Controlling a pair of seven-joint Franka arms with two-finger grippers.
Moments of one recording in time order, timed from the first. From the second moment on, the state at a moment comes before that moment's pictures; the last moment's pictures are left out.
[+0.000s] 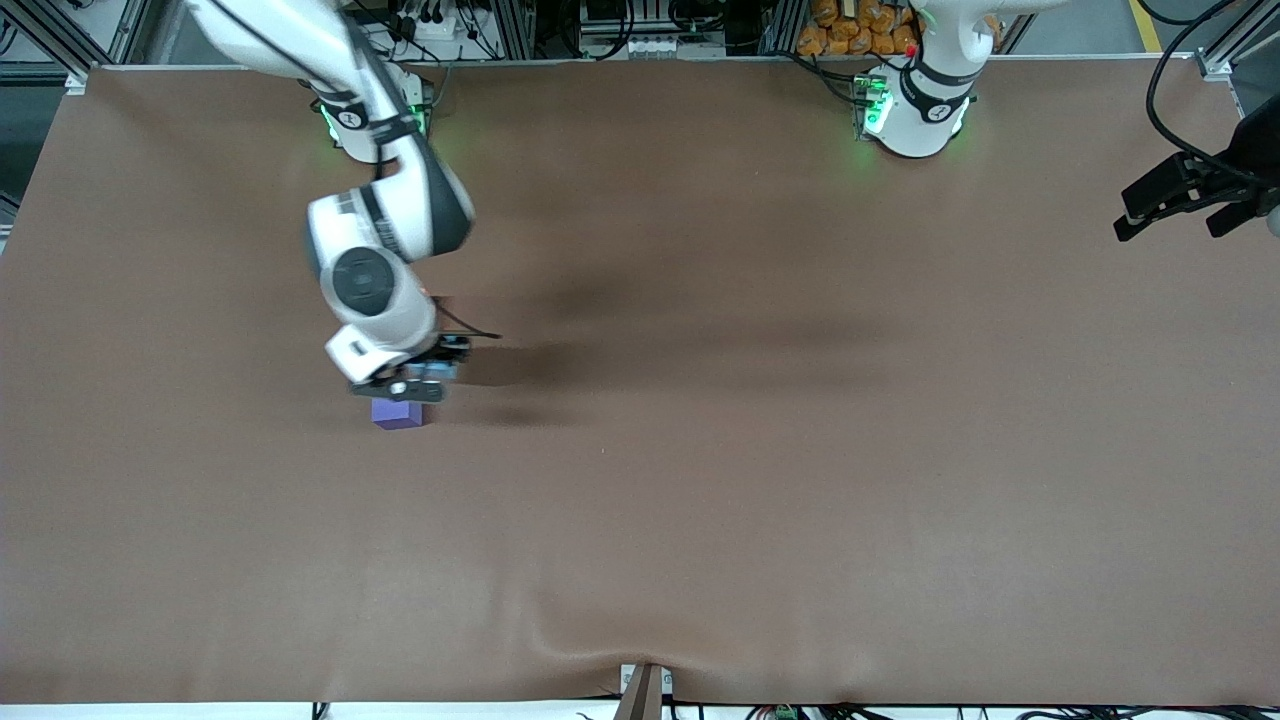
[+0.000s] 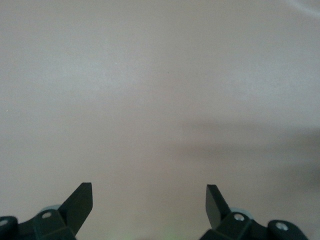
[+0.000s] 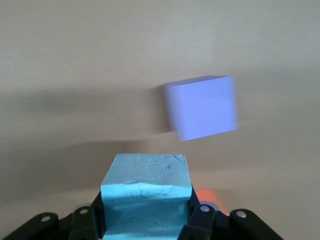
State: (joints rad) left arm 0.01 -0.07 -0.04 -1.56 -0.04 1.52 -0.09; right arm 0.56 0.31 -0.25 -2.02 -0.01 2.15 0.37
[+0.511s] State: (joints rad) left arm 0.01 -0.07 -0.07 -1.56 -0.04 1.52 -0.11; right arm 0.46 0.27 -0.23 -2.19 -0.01 2.28 0.22
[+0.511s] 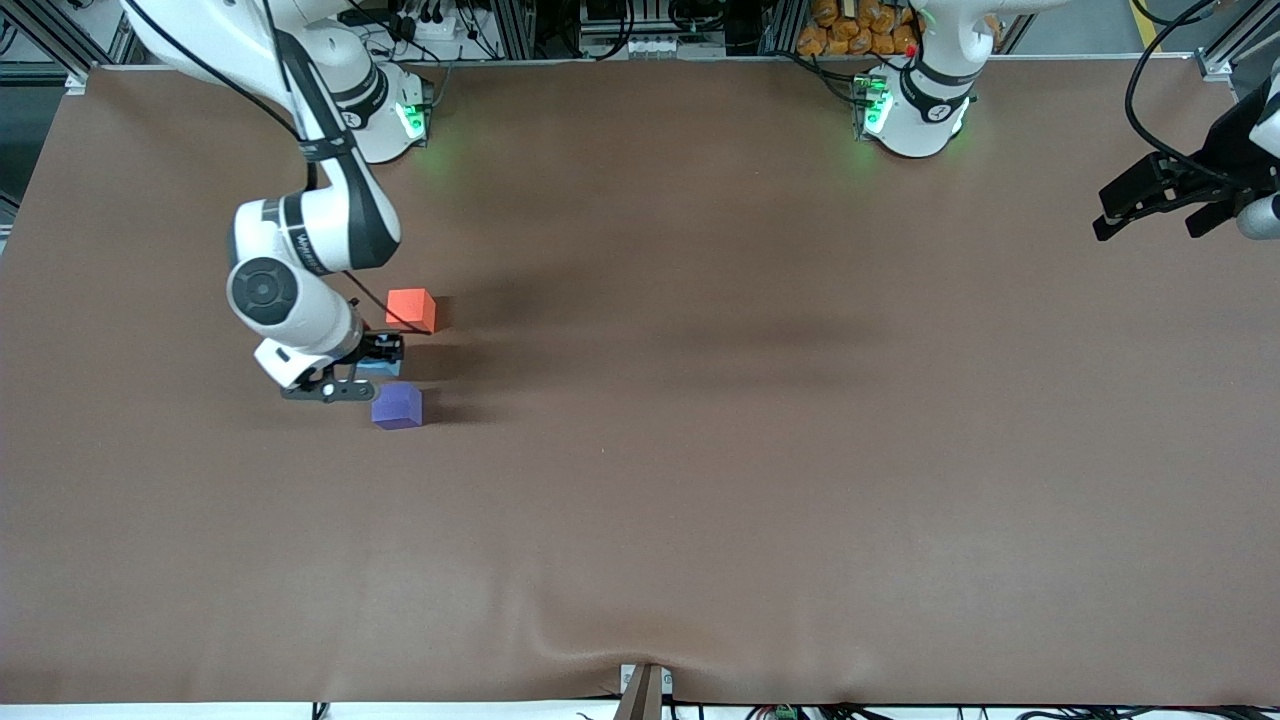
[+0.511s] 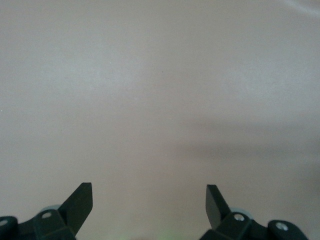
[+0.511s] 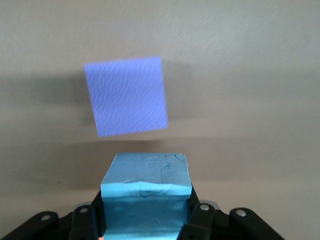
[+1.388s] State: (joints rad) left arm 0.01 -0.07 -0.07 -1.56 -0.04 1.52 -0.11; right arm 0.48 0.30 -0.22 -2.21 0.00 2.35 0.22
